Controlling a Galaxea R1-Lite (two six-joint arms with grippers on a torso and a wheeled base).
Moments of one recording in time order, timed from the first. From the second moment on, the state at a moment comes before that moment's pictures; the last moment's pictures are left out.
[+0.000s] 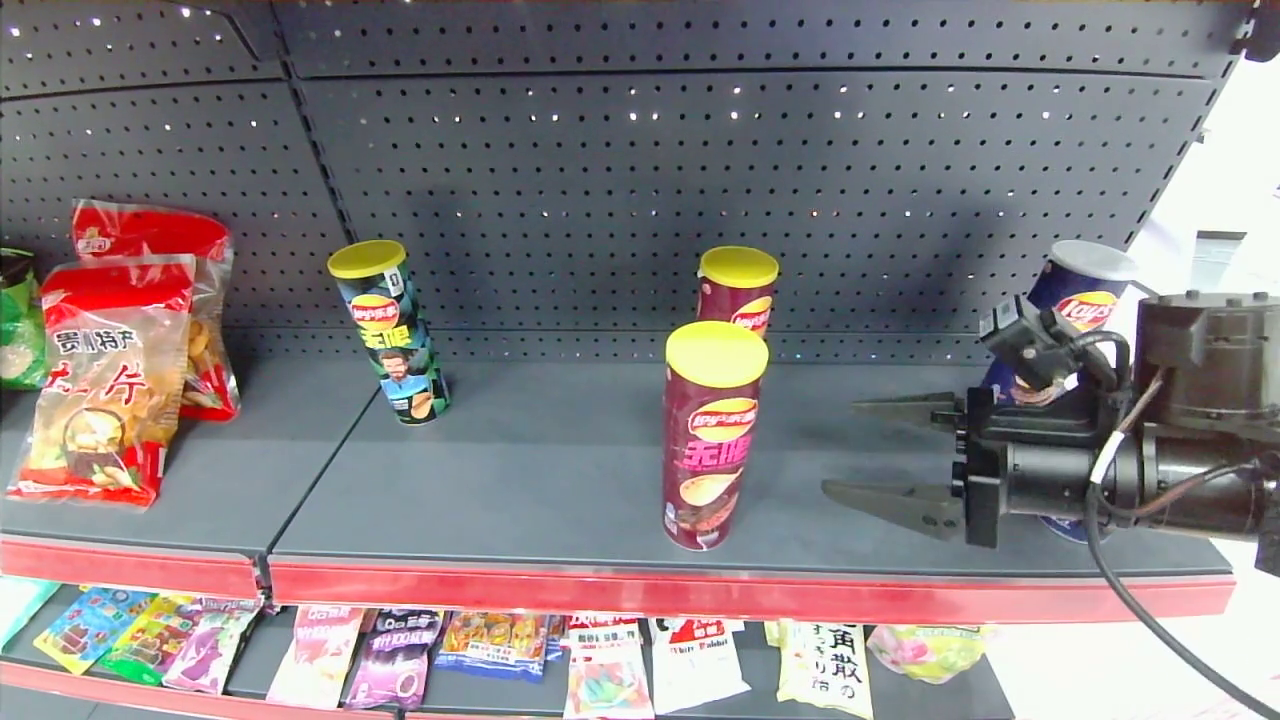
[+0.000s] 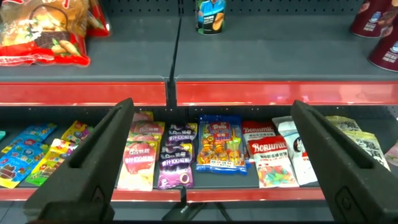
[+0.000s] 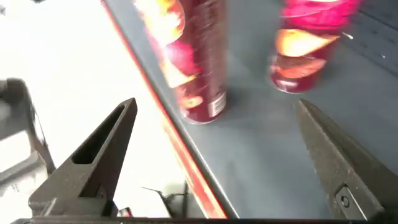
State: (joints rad) left arm -0.01 0.00 0.00 0.01 -0.03 0.00; right arm 0.30 1.55 -0.64 -0.53 0.67 -0.24
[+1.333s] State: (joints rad) left arm -0.01 0.00 0.00 0.01 -0.03 0.00; right arm 0.39 1.88 -0.81 -0.68 0.69 -0.27
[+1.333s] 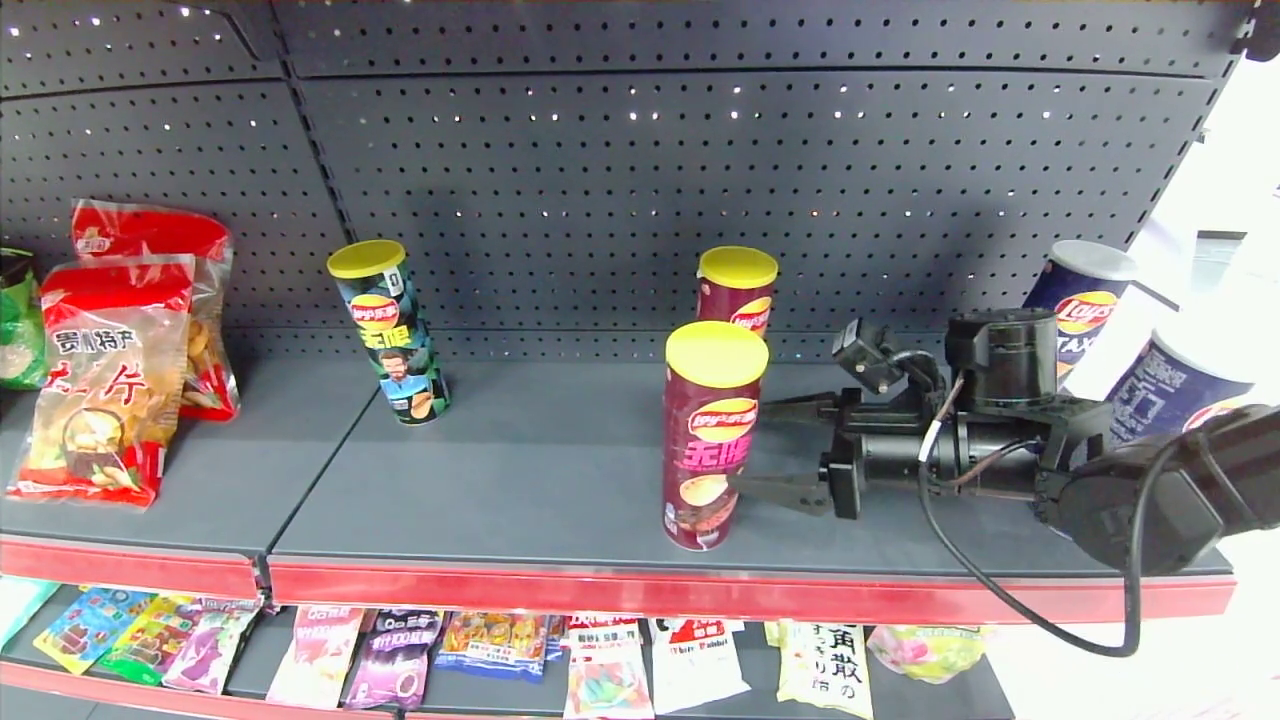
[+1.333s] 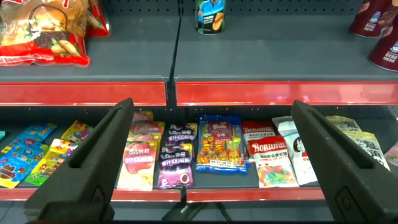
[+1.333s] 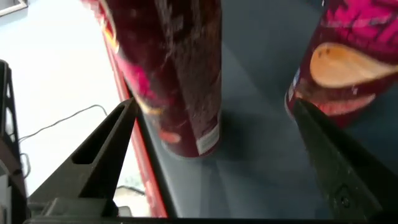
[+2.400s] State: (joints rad) left arm -0.01 0.00 0.00 0.01 -0.03 0.00; right arm 0.46 1.94 -0.85 -0.72 0.71 -0.27
